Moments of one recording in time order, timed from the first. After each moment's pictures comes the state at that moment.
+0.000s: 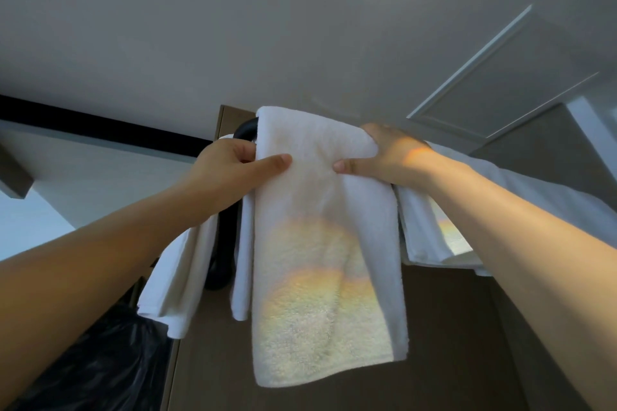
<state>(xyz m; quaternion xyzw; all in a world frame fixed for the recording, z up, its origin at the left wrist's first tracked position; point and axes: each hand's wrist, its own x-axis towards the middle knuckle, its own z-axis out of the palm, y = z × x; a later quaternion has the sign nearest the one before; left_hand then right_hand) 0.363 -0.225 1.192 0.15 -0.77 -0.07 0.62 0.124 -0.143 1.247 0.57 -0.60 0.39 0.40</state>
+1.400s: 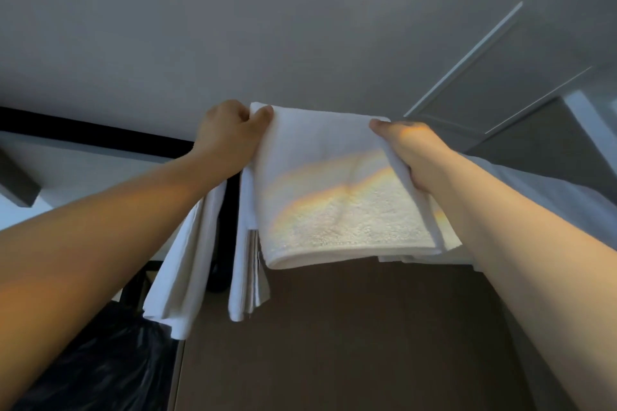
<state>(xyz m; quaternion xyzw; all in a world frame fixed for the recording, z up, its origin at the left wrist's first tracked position) 0.351 -0.209 1.240 0.22 -0.66 0.13 0.71 0.142 -0.126 1.229 0.54 -0.33 0.77 0.07</state>
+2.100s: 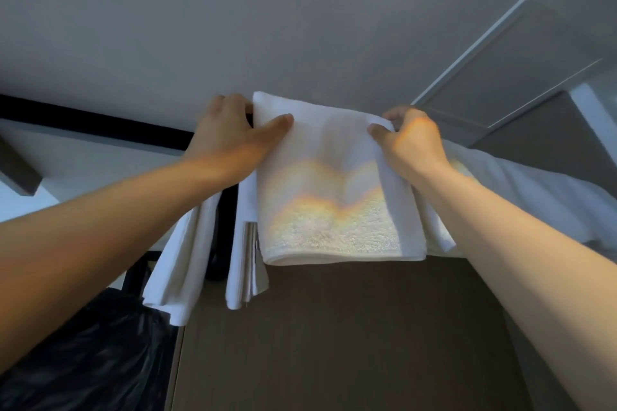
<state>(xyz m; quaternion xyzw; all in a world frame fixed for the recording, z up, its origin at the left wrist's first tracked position) 0.353 -0.201 1.212 0.18 -0.70 0.13 0.68 0.131 -0.133 1.223 0.50 -0.45 0.66 0.33</state>
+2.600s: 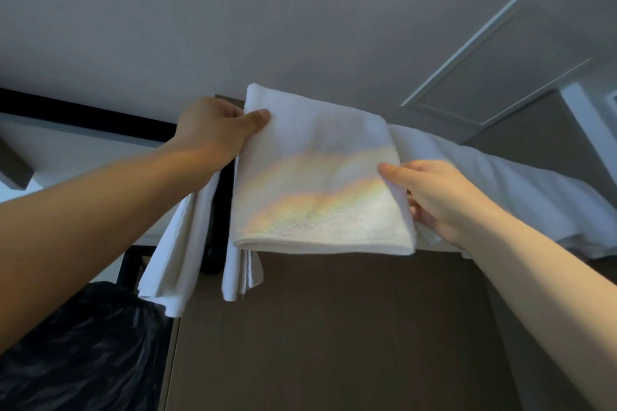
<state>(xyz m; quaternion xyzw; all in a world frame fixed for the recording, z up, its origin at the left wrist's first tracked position) 0.359 -0.196 1.209 0.19 -0.68 -0.06 0.71 0.129 -0.105 1.153 0.56 -0.44 0.70 0.03</state>
